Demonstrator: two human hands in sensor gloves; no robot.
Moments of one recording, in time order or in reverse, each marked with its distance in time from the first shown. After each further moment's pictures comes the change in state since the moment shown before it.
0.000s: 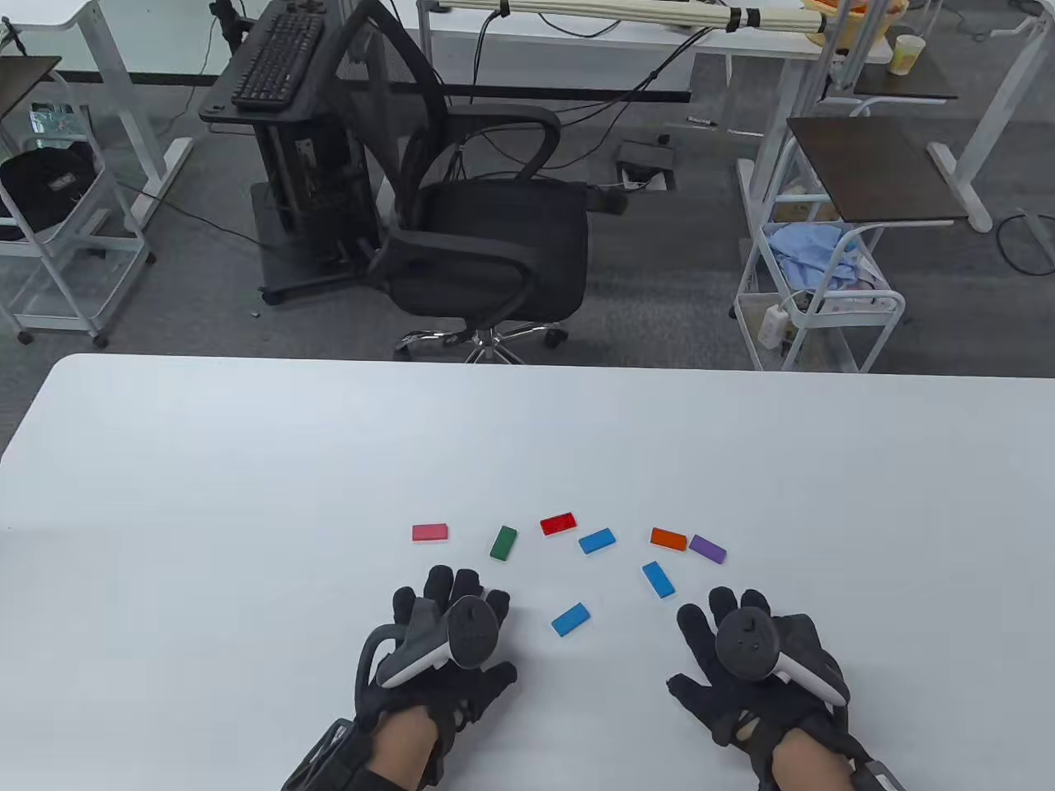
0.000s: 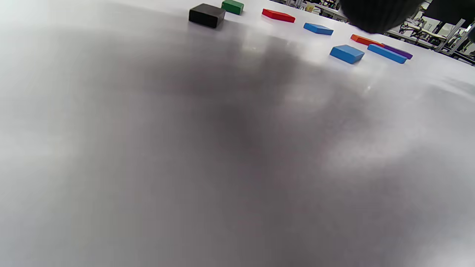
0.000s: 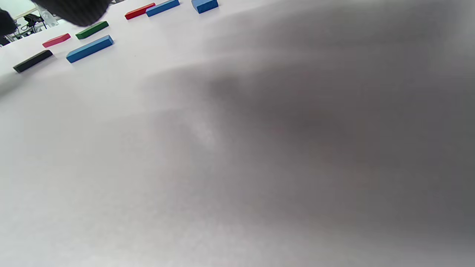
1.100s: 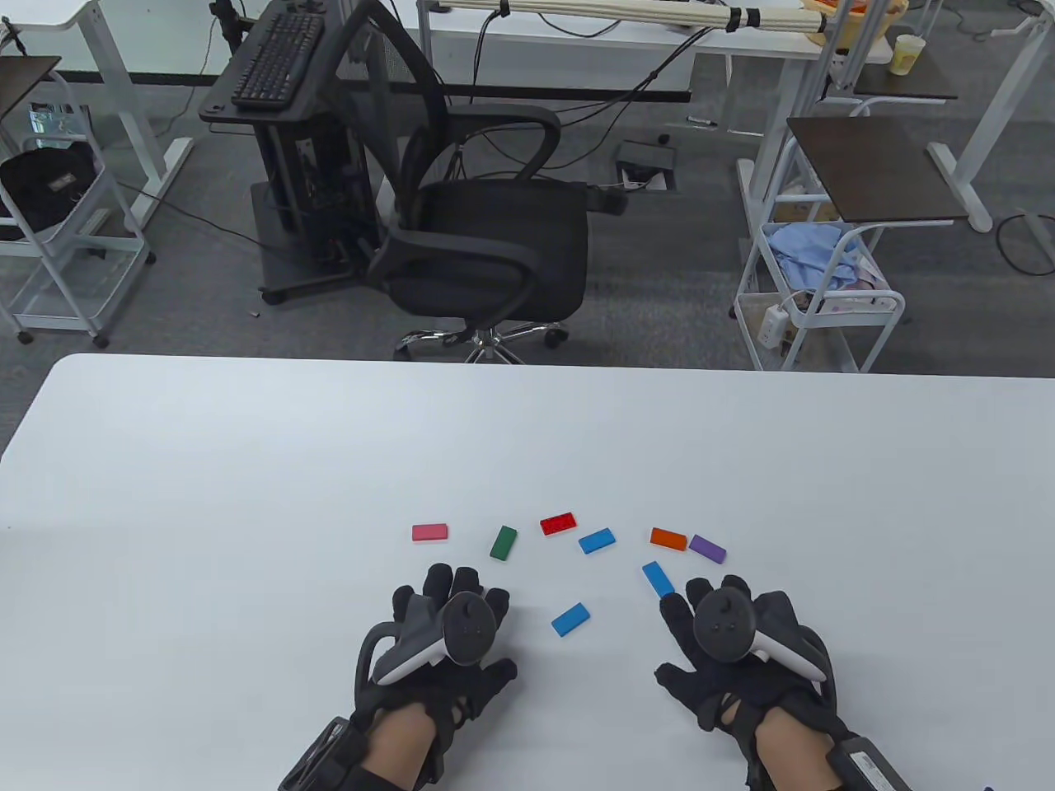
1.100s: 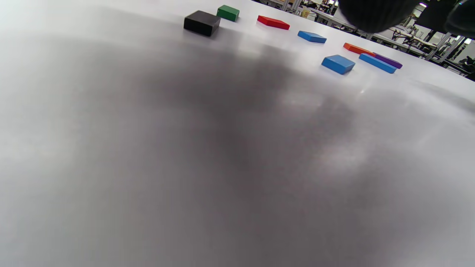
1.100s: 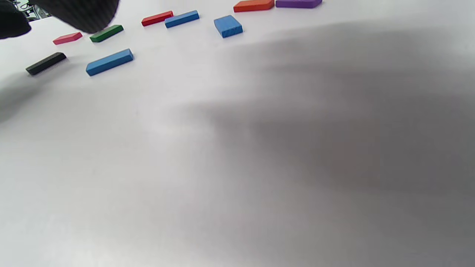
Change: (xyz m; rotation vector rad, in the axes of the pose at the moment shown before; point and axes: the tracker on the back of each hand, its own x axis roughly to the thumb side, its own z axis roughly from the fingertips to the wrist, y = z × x) left_hand -0.001 0.005 0.001 0.005 -0.022 0.030; right_hand 0.034 -0.032 -0.011 0.014 -0.005 0.075
